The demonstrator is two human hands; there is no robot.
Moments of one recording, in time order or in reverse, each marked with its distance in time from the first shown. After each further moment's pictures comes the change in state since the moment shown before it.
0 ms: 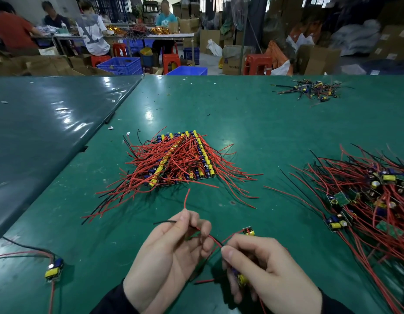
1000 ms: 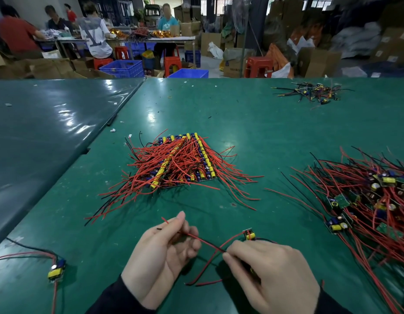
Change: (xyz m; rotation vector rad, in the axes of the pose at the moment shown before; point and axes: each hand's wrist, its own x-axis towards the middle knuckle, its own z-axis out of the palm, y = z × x) left_hand 0.003 0.006 -0.008 0.088 0.318 -0.072; right_hand -0.002 0.013 -0.001 -1.108 0.369 -0.465
